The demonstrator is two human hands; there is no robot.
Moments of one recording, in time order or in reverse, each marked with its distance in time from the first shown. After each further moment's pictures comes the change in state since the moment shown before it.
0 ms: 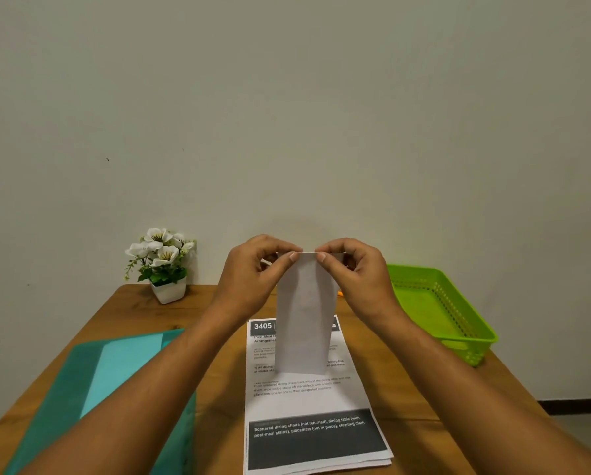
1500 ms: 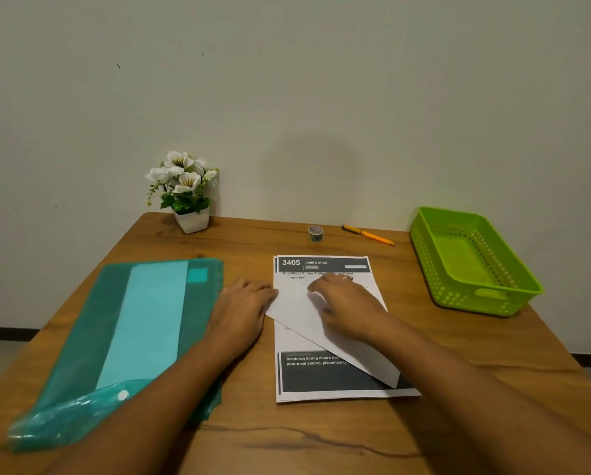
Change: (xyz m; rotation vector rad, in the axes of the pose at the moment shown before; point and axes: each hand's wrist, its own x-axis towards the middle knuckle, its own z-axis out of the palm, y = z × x) left_hand -0.153 -0.120 0.010 0.703 -0.361 -0.212; right_hand -0.082 0.102 0.055 -0.862 -0.797 0.048
